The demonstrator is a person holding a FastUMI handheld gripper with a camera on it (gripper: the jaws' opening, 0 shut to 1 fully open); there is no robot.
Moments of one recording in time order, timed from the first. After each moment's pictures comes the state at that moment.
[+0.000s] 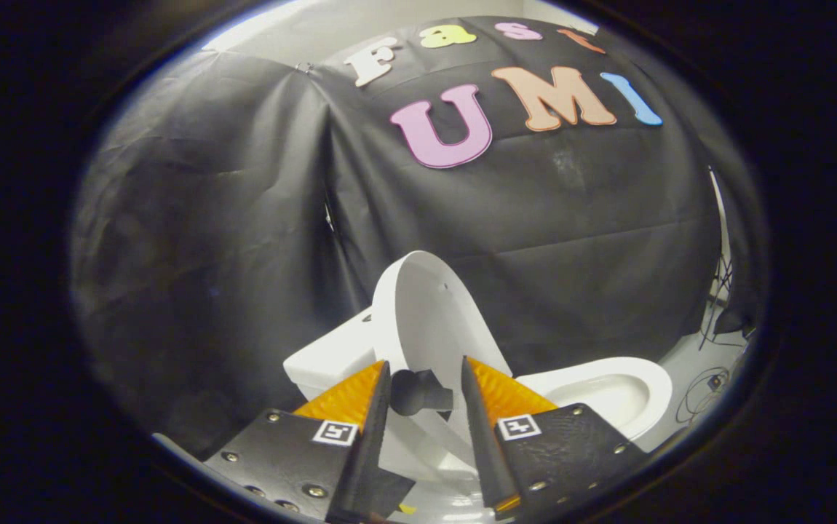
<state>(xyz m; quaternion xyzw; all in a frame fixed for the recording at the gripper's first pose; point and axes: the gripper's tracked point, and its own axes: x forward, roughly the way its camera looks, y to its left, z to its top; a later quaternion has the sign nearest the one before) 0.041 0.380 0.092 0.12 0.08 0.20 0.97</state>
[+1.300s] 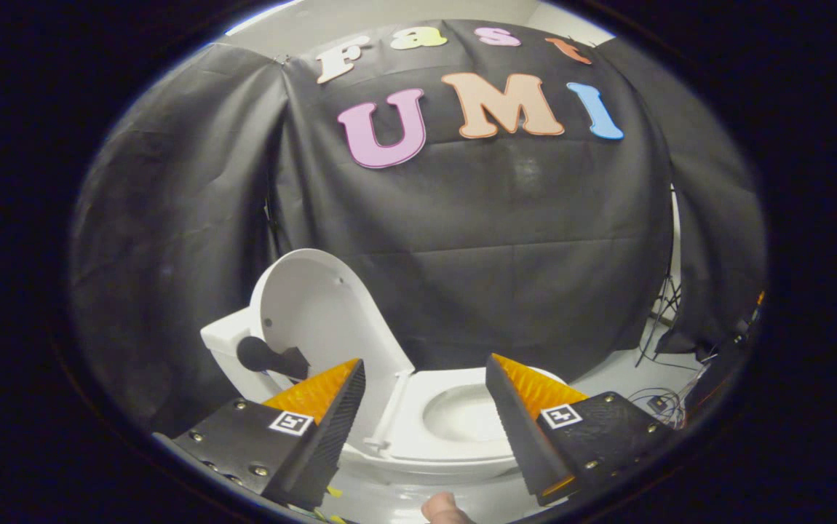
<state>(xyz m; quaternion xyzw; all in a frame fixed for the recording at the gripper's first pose) 0.046 0.213 0.073 0.05 0.09 0.11 0.99</state>
